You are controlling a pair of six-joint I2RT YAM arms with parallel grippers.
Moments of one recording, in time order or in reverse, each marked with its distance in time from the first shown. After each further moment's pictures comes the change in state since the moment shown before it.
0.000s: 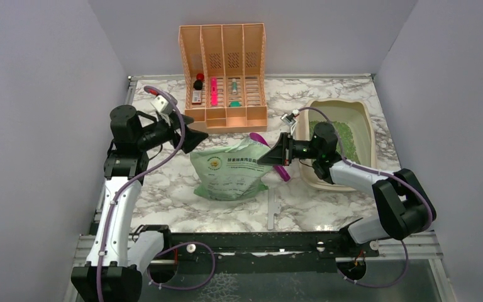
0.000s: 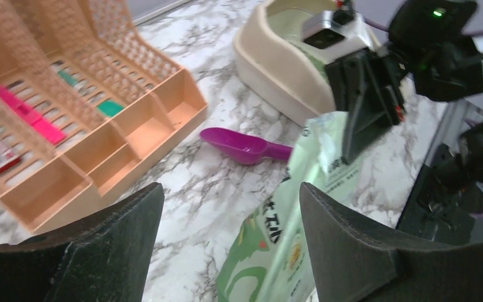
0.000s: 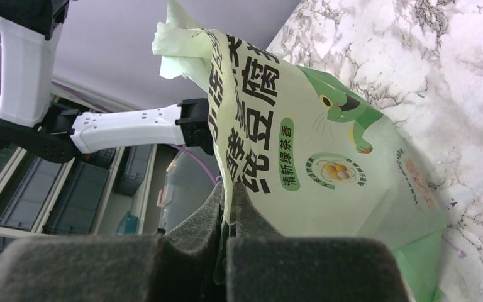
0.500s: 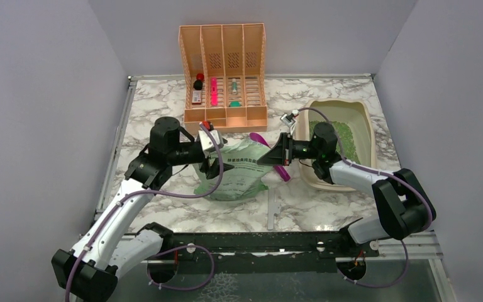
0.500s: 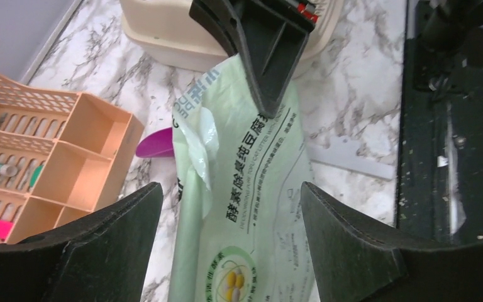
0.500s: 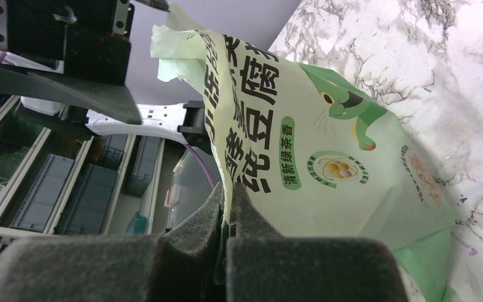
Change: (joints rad) left arm -0.442 -0.018 -0.063 -0.106 -0.077 0.438; right arm 0.000 0.001 0.000 0.003 -0.002 0.029
